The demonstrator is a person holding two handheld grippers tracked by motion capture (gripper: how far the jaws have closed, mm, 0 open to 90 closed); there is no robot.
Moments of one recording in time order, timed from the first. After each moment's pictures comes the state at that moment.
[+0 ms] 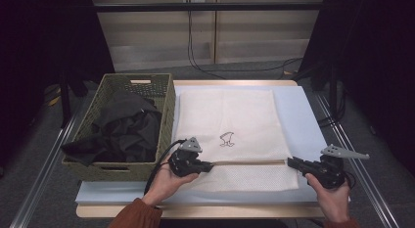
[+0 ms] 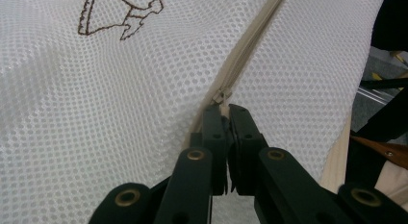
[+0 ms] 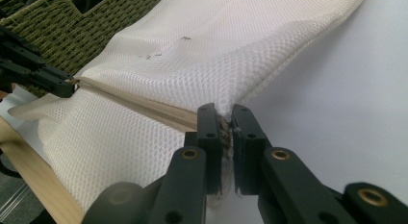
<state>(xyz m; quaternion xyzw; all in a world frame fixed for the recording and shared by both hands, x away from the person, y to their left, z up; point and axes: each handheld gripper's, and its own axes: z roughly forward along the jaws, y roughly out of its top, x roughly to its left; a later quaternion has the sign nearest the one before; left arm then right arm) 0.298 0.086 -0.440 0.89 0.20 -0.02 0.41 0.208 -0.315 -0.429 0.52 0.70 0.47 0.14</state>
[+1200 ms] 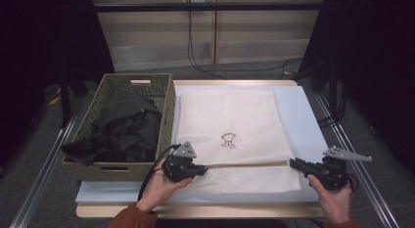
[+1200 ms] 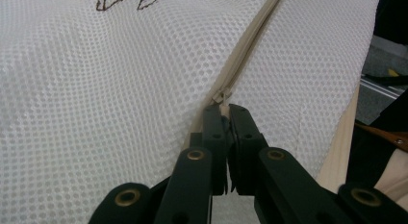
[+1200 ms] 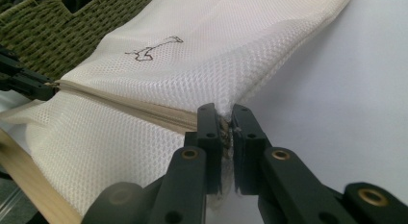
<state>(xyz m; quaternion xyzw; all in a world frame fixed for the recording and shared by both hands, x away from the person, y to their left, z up) 0.287 0.103 -0.442 0.89 0.21 -0.01 0.41 0.203 -0.319 -0.431 0.53 0.69 0.47 0.15</state>
